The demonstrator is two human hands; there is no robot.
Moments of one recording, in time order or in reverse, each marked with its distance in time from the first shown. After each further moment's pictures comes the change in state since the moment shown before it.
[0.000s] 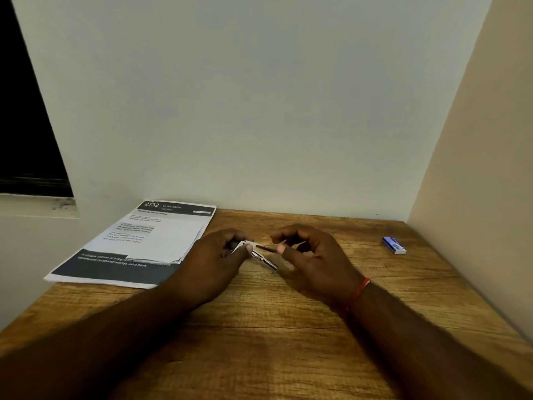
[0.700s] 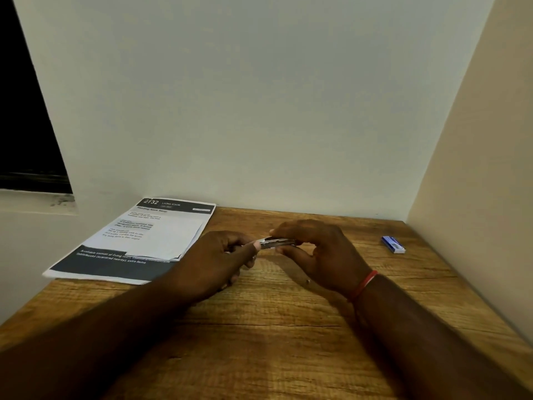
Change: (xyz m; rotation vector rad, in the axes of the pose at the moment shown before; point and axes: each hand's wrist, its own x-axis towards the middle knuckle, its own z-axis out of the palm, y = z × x) left_hand -0.008 0.016 -0.008 -0.132 -0.163 -0.088; right_hand 0.015 0.006 -0.020 -0.403 -0.017 -0.471
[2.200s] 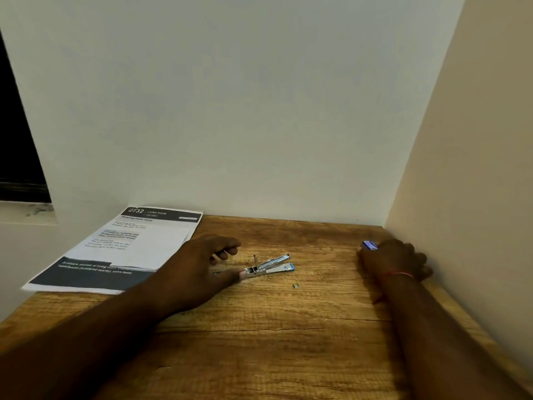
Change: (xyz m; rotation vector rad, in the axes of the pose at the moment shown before) left_hand 0.002 -0.011 -0.016 0.442 0.064 0.282; right_hand -0.052 0.100 -0.078 -0.659 0.056 1.416
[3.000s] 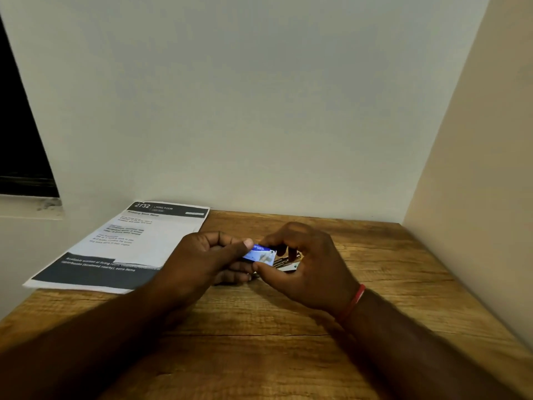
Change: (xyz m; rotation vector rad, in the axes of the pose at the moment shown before) left_hand 0.002 0.025 0.009 -1.009 0.038 -0.462; right_hand -0.146 -0.084 -0.004 0.792 0.019 -1.372
